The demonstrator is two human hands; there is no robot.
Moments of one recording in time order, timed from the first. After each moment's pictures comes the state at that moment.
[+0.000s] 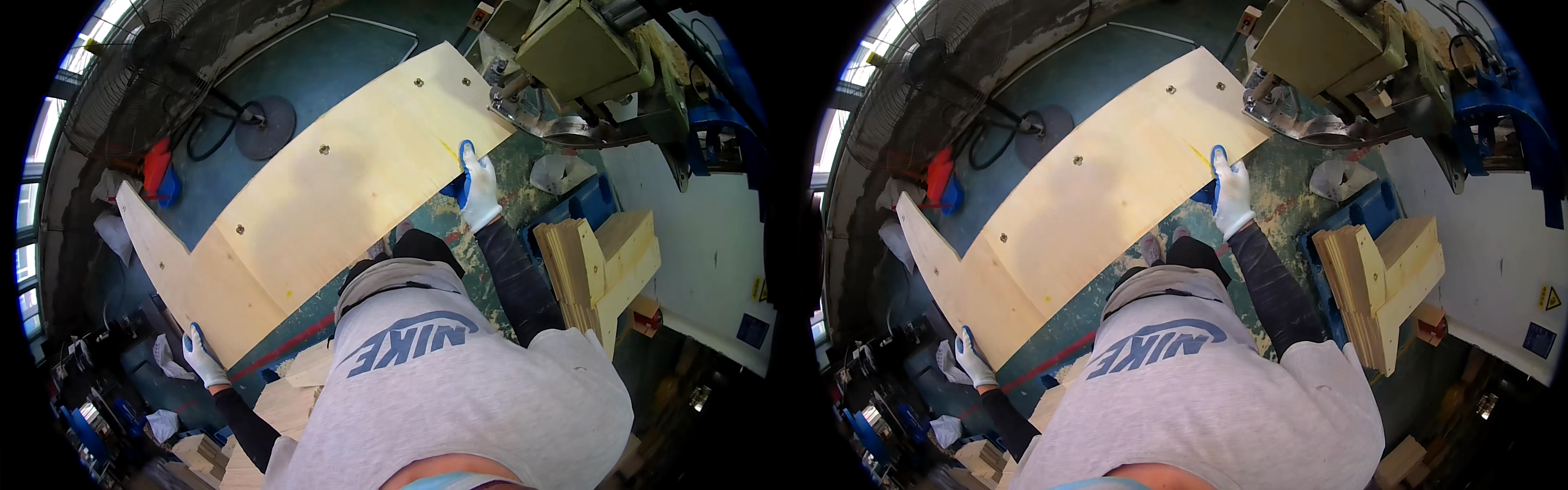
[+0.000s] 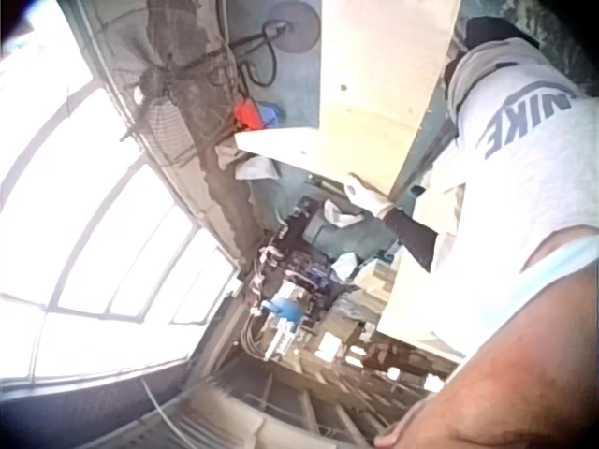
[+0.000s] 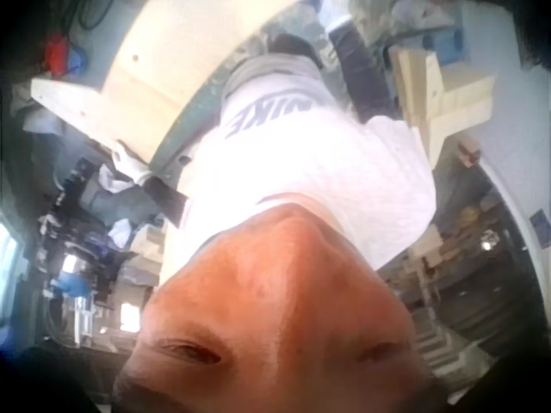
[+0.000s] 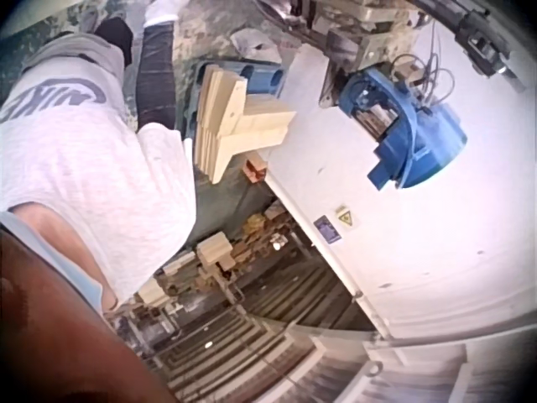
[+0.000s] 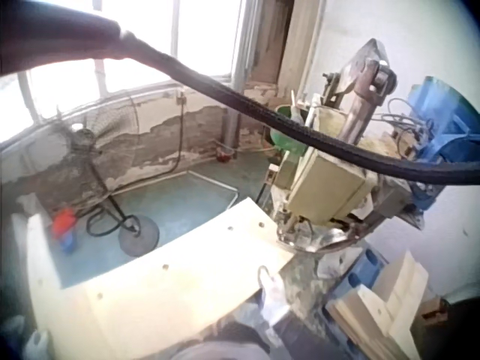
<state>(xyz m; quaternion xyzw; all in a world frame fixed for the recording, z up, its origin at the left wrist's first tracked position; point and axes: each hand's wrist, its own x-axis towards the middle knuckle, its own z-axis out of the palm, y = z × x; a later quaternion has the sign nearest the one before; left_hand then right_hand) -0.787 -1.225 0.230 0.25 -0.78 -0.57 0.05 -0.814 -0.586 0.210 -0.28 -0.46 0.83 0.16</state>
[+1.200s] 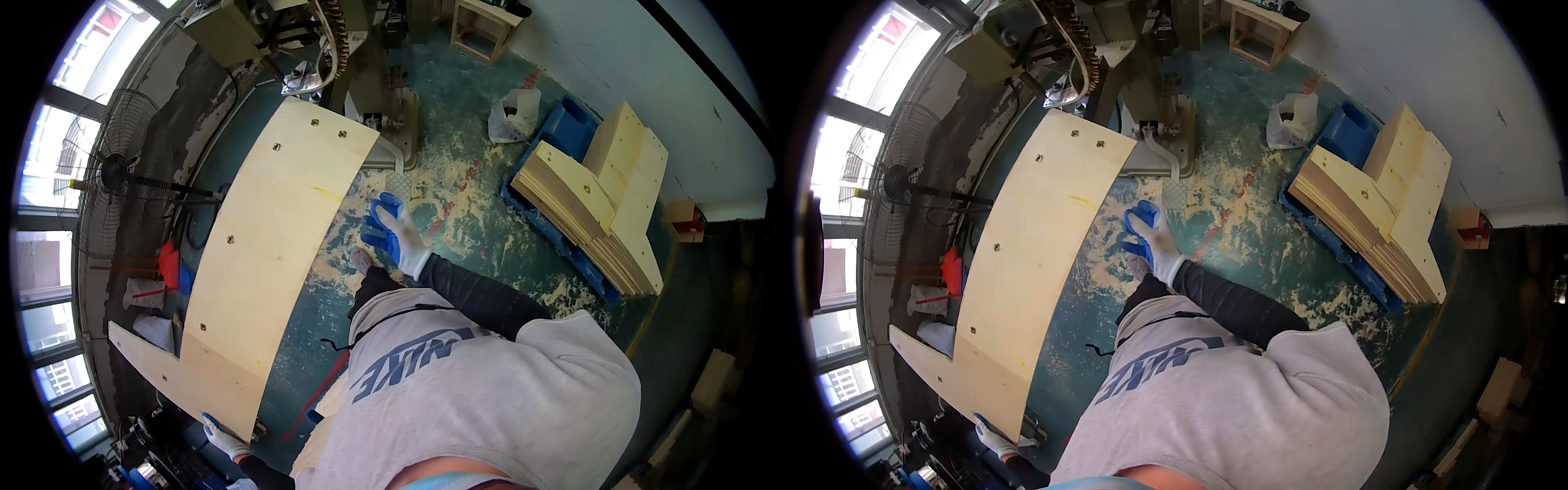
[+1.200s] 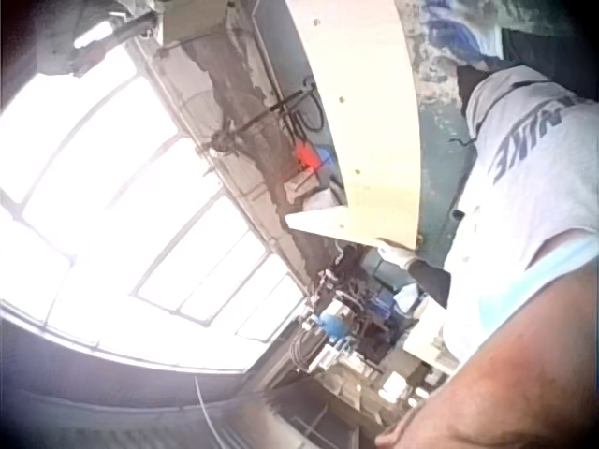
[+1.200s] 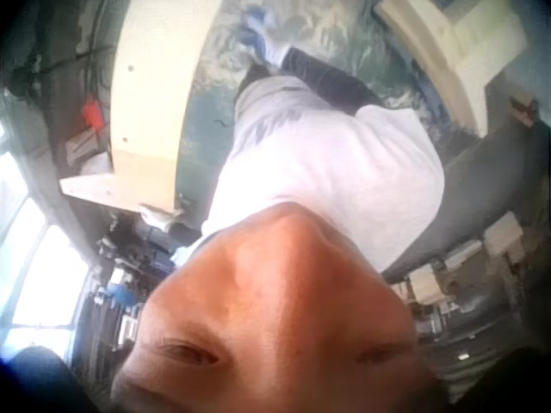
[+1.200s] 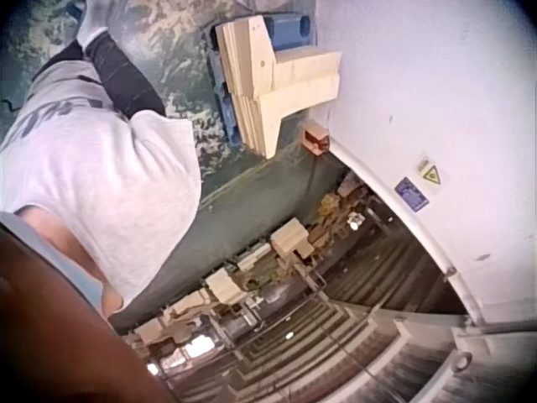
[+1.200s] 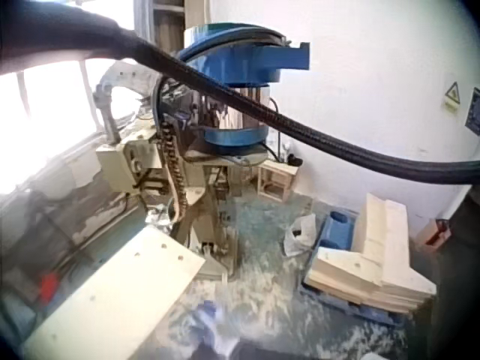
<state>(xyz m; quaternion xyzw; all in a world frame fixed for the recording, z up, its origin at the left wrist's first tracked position) -0.601 -1.228 0.288 0.24 -0.83 -0.50 0.10 -0.563 -0.579 0.169 -0.31 -0.29 0.90 0.15</state>
